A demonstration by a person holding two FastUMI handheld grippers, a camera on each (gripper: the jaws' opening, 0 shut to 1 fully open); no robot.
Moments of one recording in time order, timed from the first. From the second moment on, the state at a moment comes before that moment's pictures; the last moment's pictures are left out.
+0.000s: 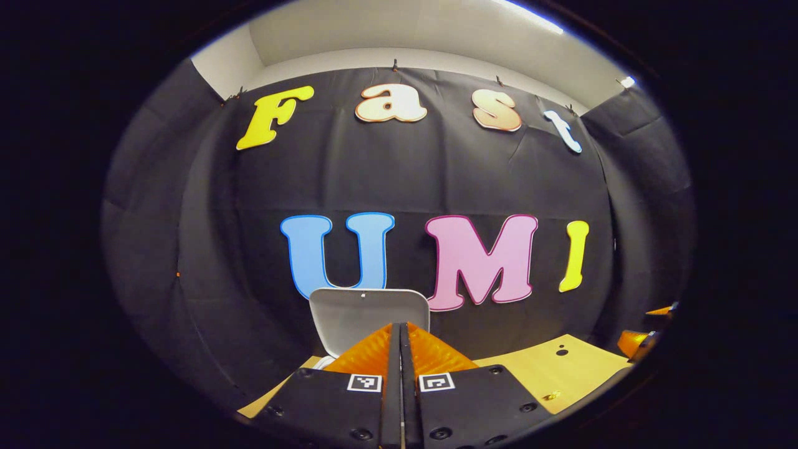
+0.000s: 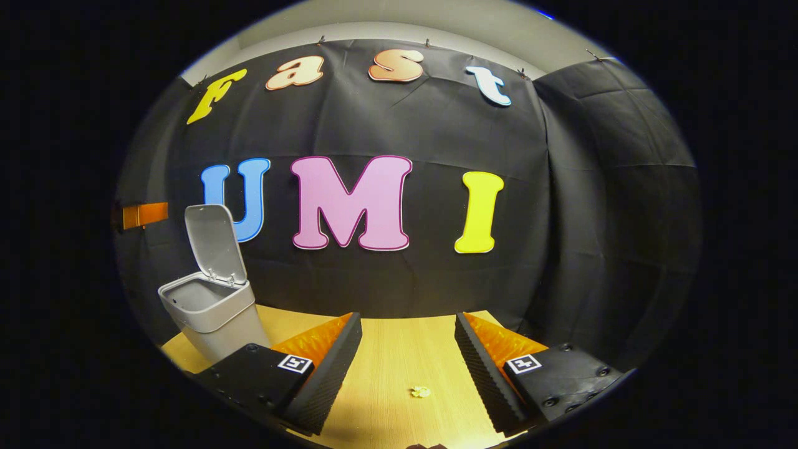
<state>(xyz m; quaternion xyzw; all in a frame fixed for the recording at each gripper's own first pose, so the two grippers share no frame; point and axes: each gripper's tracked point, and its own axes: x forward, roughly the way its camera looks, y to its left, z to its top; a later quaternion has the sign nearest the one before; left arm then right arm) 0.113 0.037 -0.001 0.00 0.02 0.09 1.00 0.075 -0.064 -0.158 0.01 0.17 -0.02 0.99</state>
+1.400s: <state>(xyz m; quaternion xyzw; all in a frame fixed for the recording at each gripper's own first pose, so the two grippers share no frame) 0.082 -0.005 -0.096 0.02 0.13 0.02 0.99 0.074 -0.081 -0.433 -0.01 0.55 0.01 0.83</state>
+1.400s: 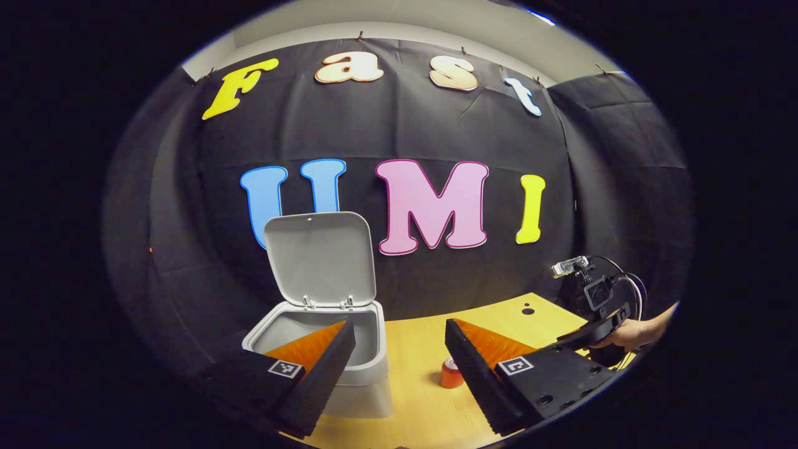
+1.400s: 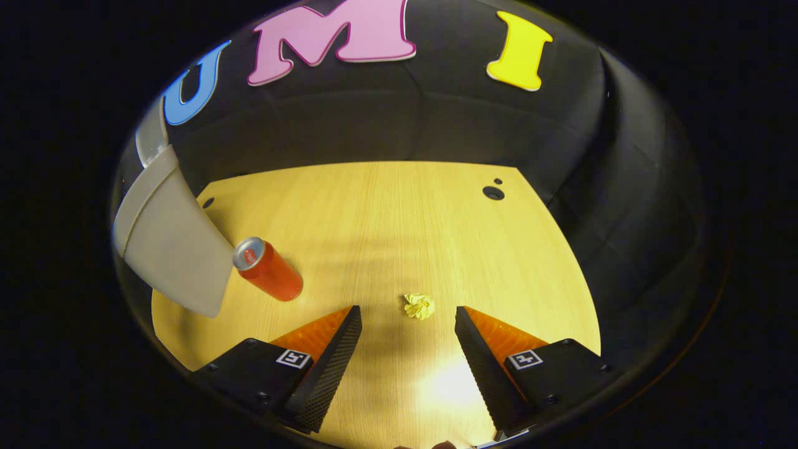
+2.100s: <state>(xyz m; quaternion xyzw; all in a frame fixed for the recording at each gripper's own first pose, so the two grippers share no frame) 0.082 -0.014 -0.111 0.04 0.17 0.04 0.98 0.077 -0.096 -0.527 0.02 0.65 -0.02 0.76</state>
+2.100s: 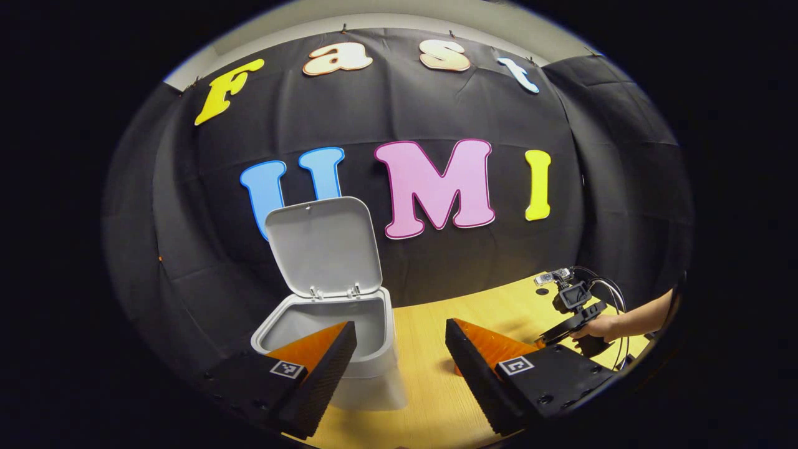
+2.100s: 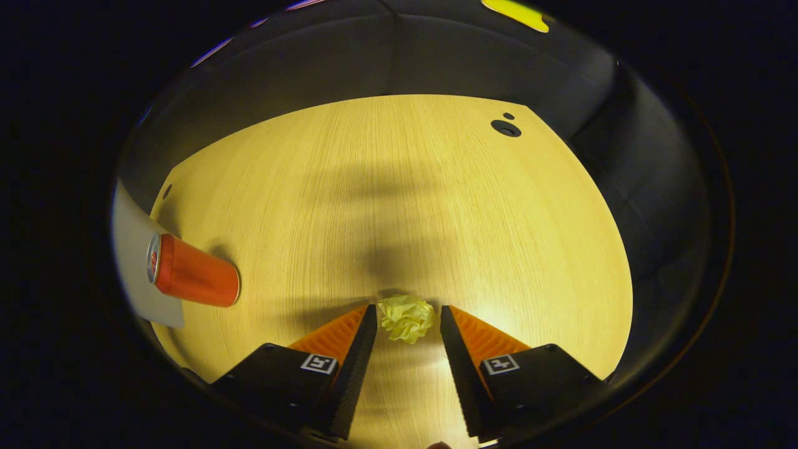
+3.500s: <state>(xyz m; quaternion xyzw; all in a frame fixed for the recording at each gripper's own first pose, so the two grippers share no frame) 0.041 -0.002 -0.114 0.02 0.16 0.04 0.99 0.208 0.066 -0.339 -0.02 0.40 0.23 0.89</state>
